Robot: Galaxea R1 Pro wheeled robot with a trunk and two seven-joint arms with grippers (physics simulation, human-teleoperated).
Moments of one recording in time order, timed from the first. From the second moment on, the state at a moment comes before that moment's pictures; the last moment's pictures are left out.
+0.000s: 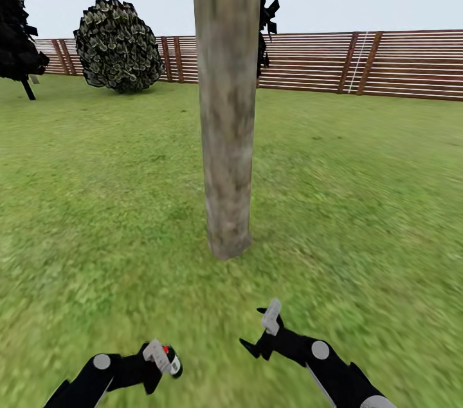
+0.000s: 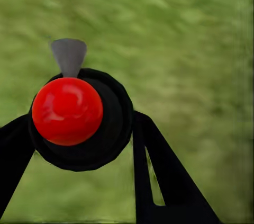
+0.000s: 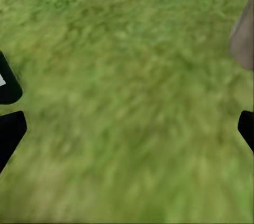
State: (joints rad) left arm -0.45 0.12 0.06 -0.51 -0.51 -0.12 -0.80; right arm -0.49 -0.03 0.33 -0.57 0.19 -0.31 0.55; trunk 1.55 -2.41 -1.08
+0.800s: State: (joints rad) left arm -0.49 0.06 -0.04 -0.51 -0.64 -0.03 -0.84; right arm -0.51 -0.01 0.40 -0.60 0.28 -0.30 0.75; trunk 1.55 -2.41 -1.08
